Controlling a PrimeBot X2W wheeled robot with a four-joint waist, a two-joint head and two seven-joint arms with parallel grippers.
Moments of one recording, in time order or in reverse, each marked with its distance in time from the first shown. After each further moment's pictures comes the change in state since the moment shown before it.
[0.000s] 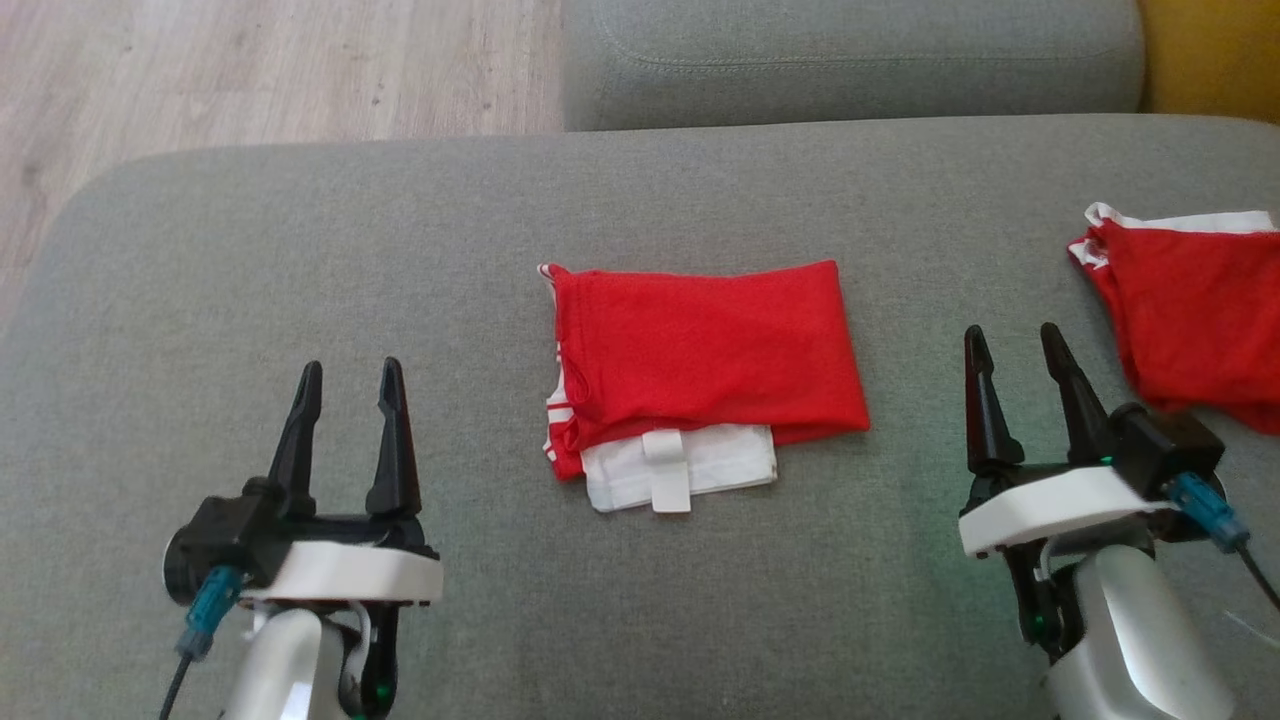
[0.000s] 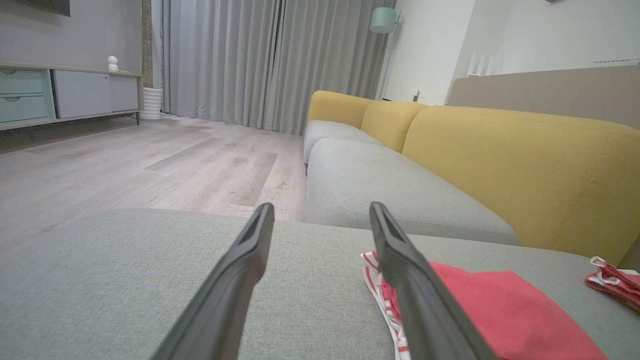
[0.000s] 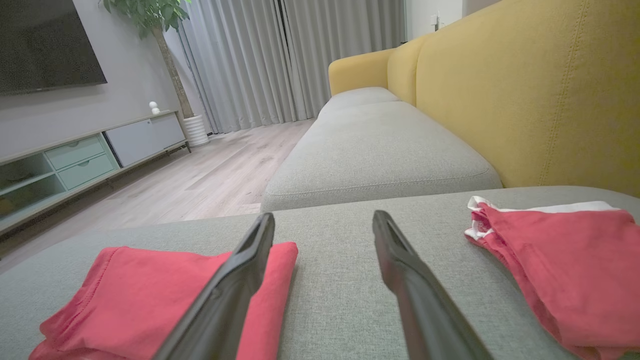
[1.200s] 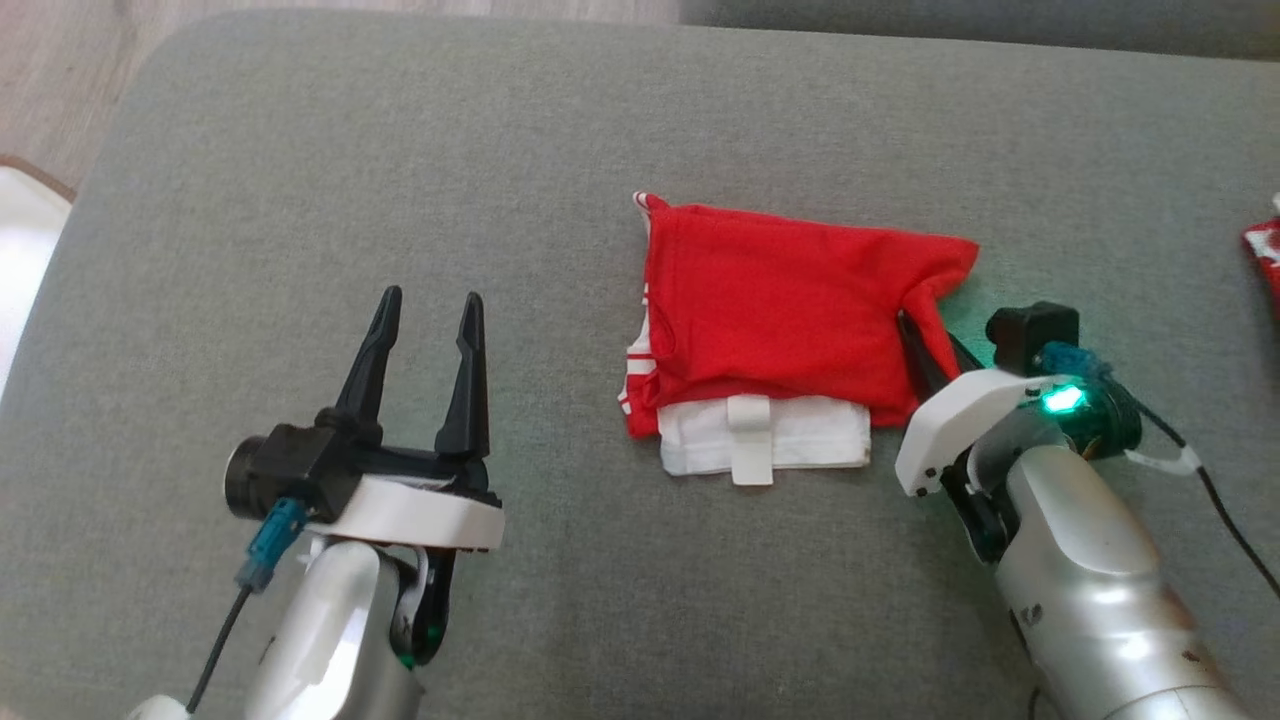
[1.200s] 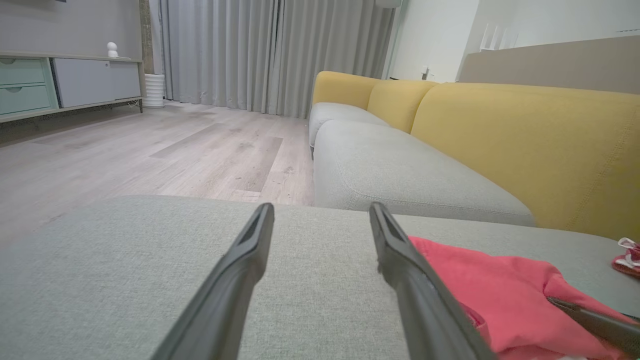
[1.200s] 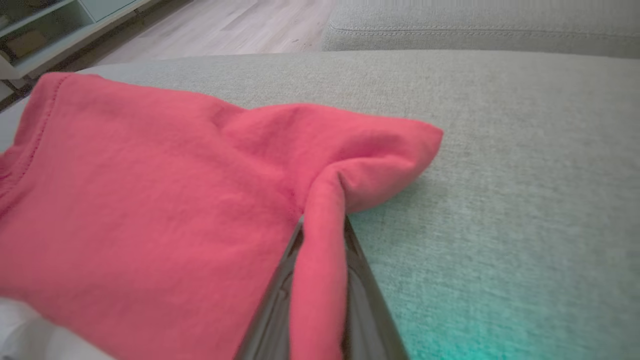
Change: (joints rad) left arm -0.118 -0.005 -0.131 0.013 -0.003 0.003 0.000; right arm -0.343 -0.005 0.131 0.500 -0.037 0.000 0.154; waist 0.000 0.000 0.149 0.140
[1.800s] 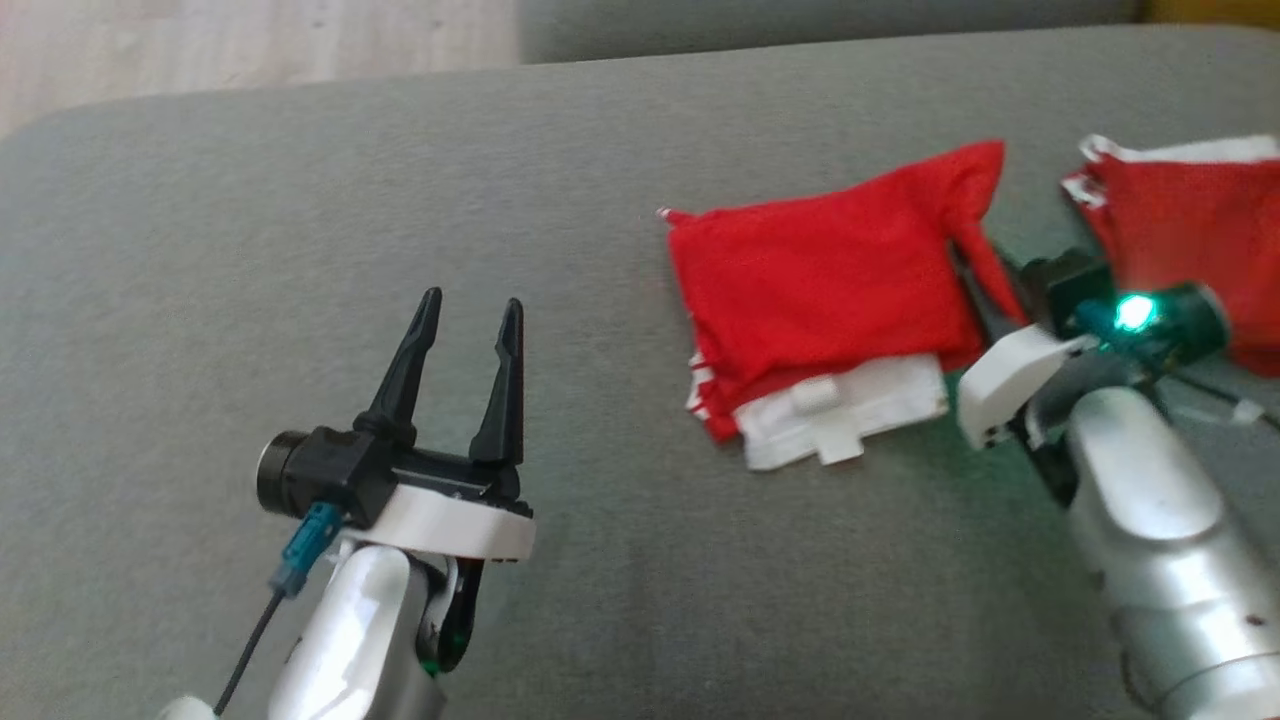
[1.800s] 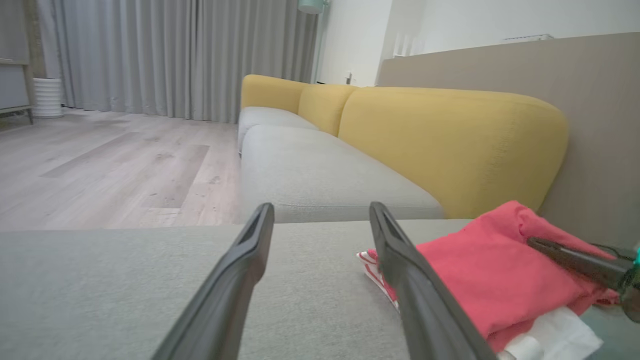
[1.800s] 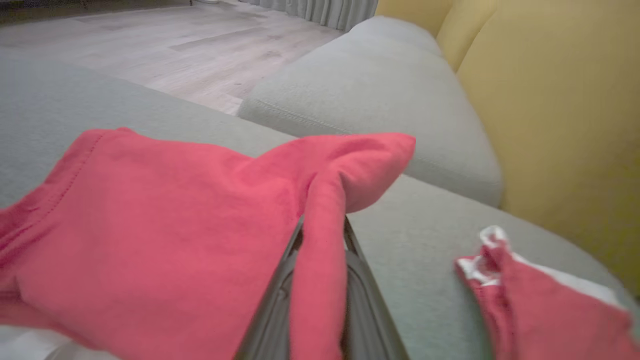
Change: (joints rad) left arm 0.003 0.000 -0.063 -0.019 0.002 0.013 0.000; right arm -0.034 -0.099 0.044 -0.091 -0.233 0.000 -0.090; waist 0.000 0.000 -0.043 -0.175
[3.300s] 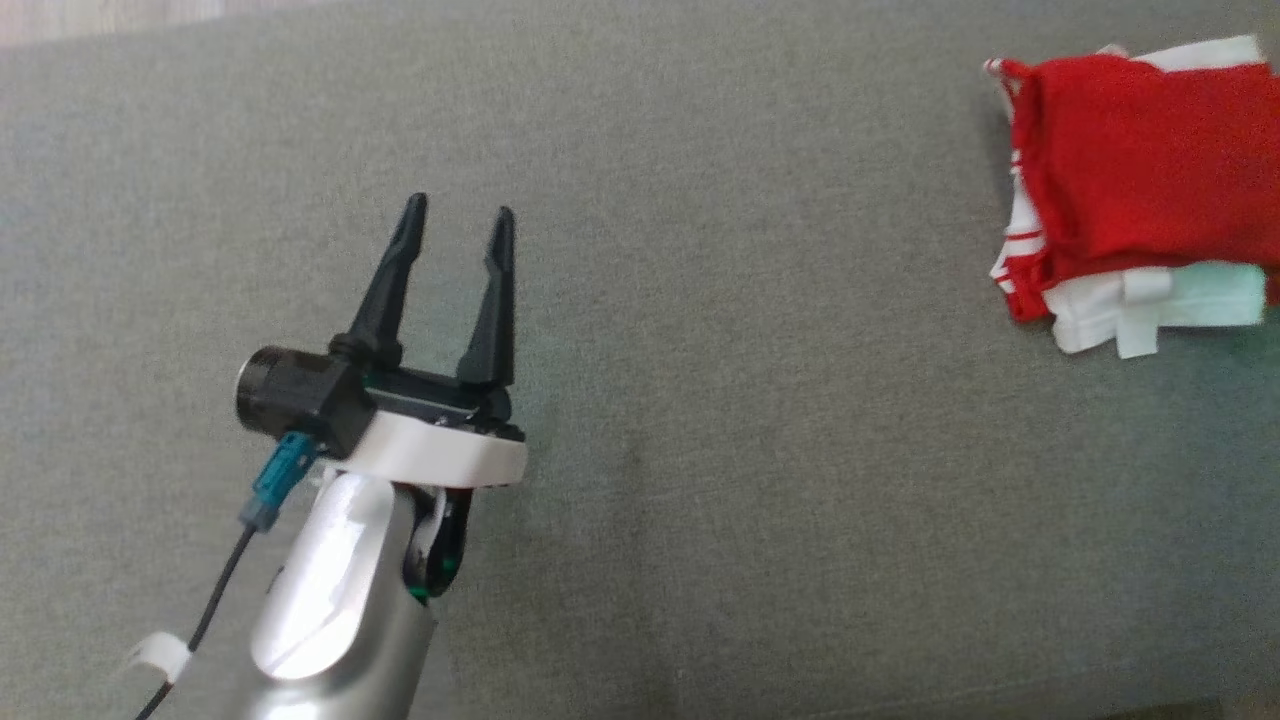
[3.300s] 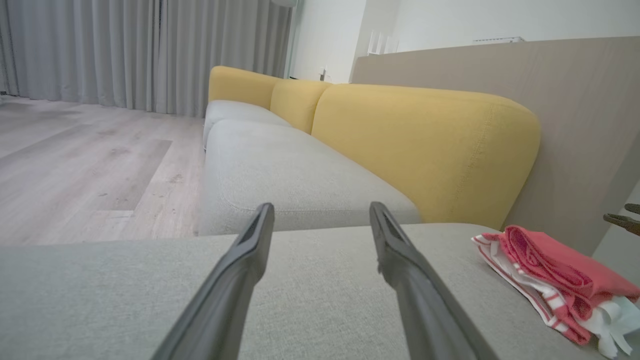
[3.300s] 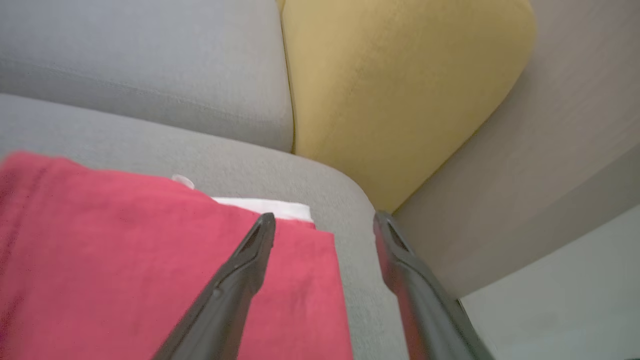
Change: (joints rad) left arm -0.120 -0.002 0.002 -0.012 -0.018 -0.014 -0.001; right arm -0.108 -0.291 -0.291 -0.090 -0.015 0.000 0.200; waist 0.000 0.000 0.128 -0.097
